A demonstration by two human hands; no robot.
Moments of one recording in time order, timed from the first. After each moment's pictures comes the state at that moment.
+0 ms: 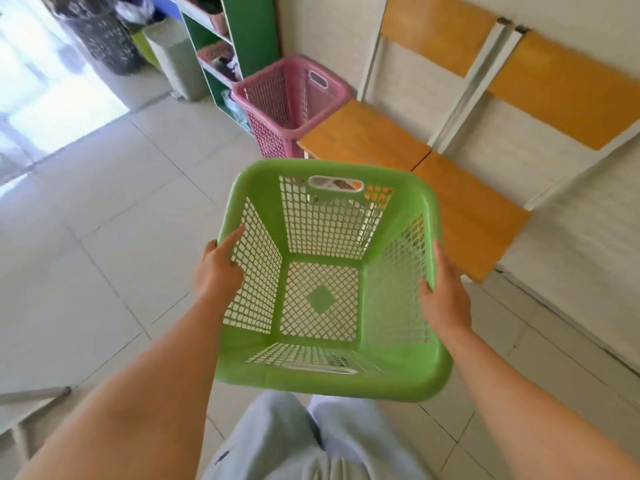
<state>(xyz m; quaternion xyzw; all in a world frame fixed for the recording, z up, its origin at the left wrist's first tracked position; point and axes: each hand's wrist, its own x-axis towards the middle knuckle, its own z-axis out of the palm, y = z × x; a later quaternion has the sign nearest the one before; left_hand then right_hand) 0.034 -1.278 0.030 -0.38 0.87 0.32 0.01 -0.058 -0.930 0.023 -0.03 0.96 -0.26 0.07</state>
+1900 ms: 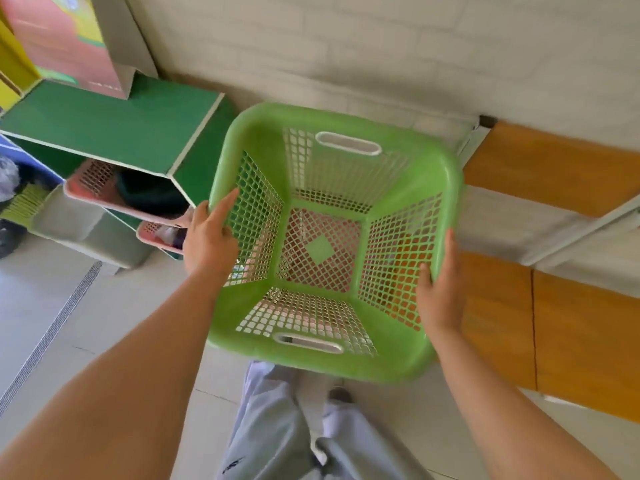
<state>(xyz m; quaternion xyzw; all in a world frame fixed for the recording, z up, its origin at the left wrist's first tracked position) -0.727 -1.802 0.044 -0.10 0.95 0.29 -0.07 -0.635 -1.460 0.011 0.20 0.91 -0.31 -0.17</state>
